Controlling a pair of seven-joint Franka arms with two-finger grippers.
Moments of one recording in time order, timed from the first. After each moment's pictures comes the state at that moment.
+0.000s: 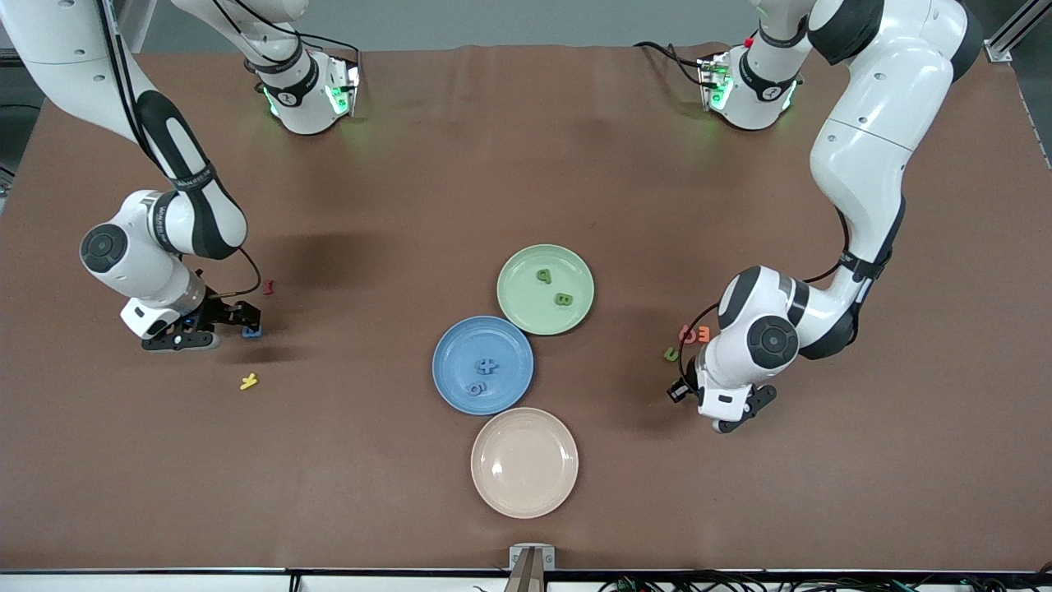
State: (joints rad) left arm -0.03 0.84 -0.36 -1.53 0.25 2.34 -1.02; right arm -0.13 0.41 0.00 -2.24 0.02 2.71 -0.22
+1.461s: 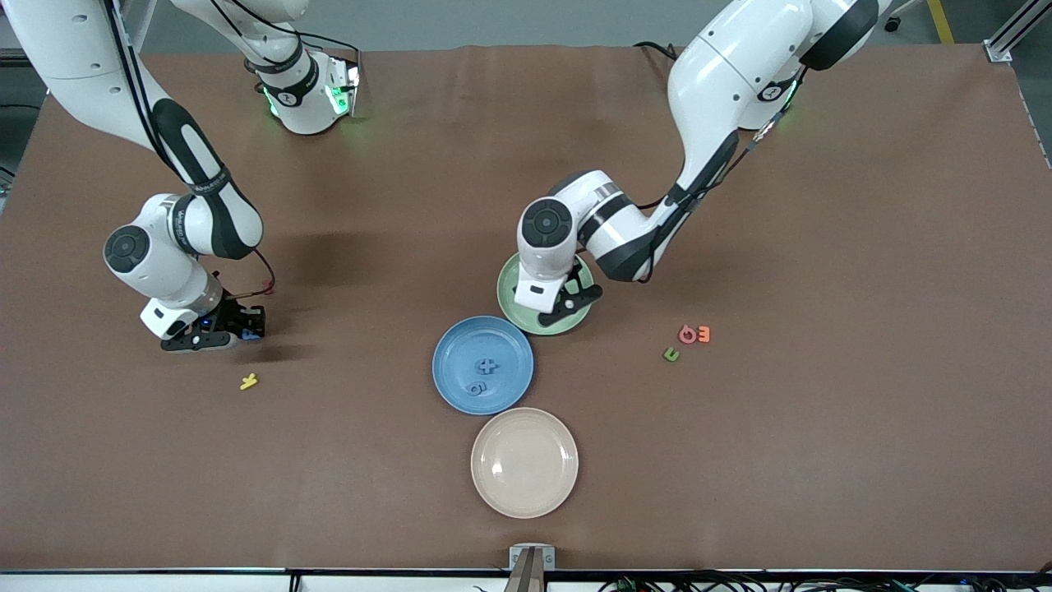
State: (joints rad) left arm -0.51 0.80 -0.38 -1.50 0.25 2.21 -1.40; right arm -0.11 0.44 0.03 -2.23 0.02 2.75 -0.19
